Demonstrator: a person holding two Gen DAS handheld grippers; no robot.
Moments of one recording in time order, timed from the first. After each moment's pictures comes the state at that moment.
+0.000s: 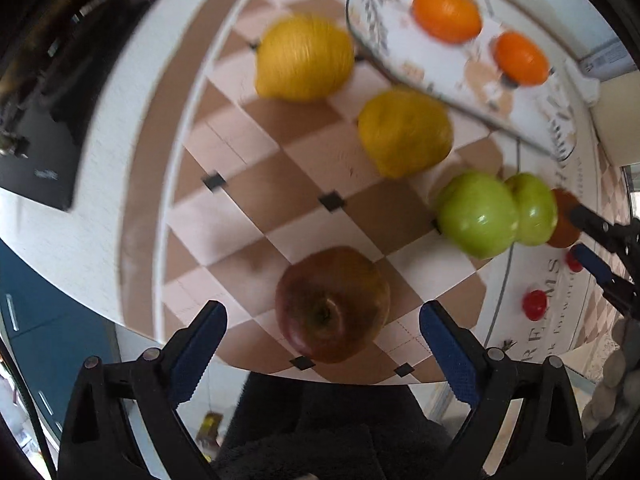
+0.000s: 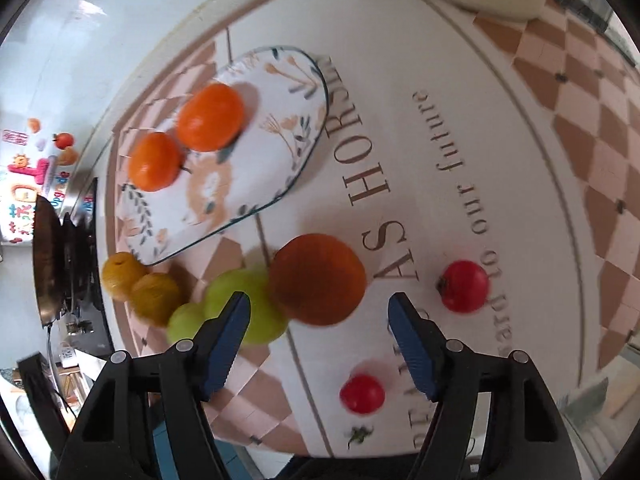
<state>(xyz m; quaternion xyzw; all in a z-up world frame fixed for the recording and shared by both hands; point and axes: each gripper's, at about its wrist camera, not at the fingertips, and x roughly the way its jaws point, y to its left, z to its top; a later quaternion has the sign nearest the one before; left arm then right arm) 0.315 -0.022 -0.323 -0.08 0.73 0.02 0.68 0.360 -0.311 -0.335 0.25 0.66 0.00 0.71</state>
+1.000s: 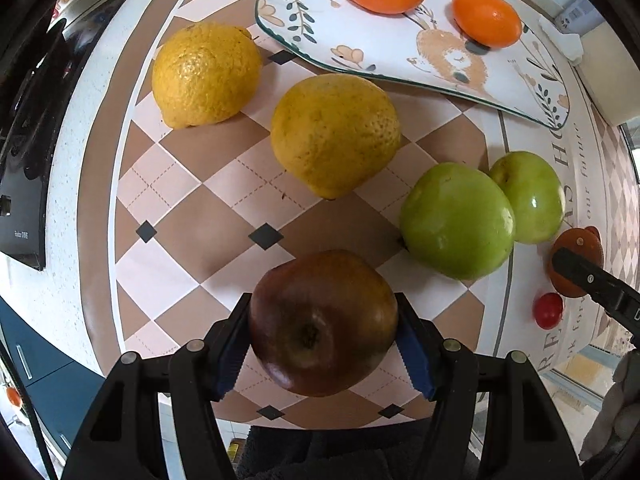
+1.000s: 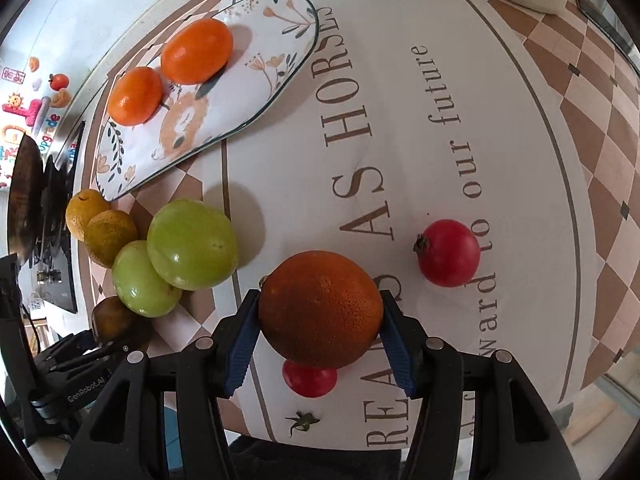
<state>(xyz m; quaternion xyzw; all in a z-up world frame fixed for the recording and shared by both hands) 0.321 -0.077 -0.342 -0.01 0.71 -0.02 0.70 0.332 -0.303 -0.344 0.17 0.68 0.03 0.71</state>
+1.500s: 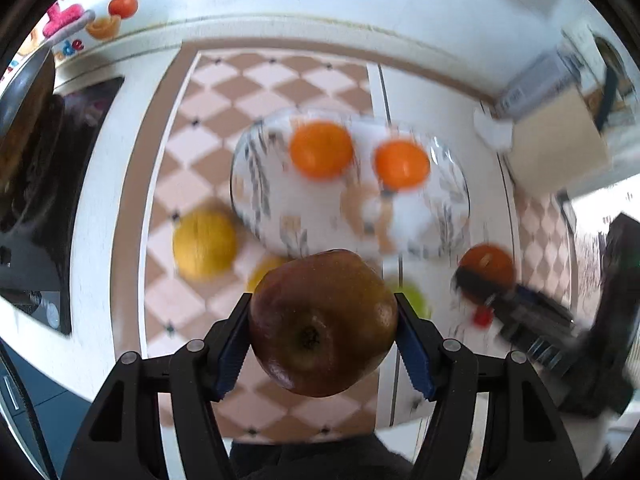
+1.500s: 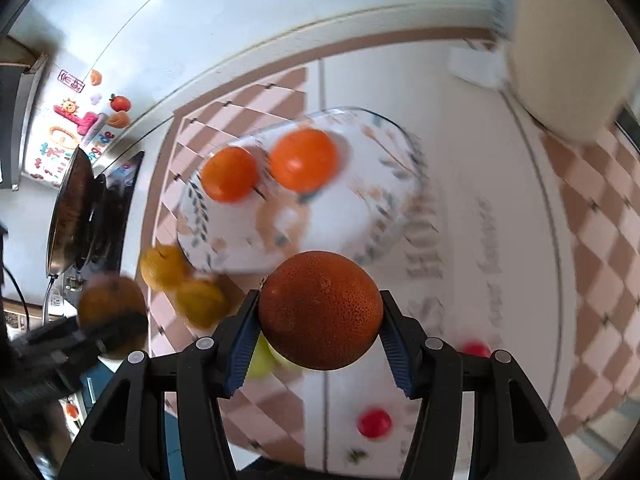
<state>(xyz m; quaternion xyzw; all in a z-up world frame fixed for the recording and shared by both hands) 0.402 -0.064 -0.226 -0.07 0.64 -0.07 0.76 0.409 -0.265 -0.269 0.14 0.61 0.10 0.77</state>
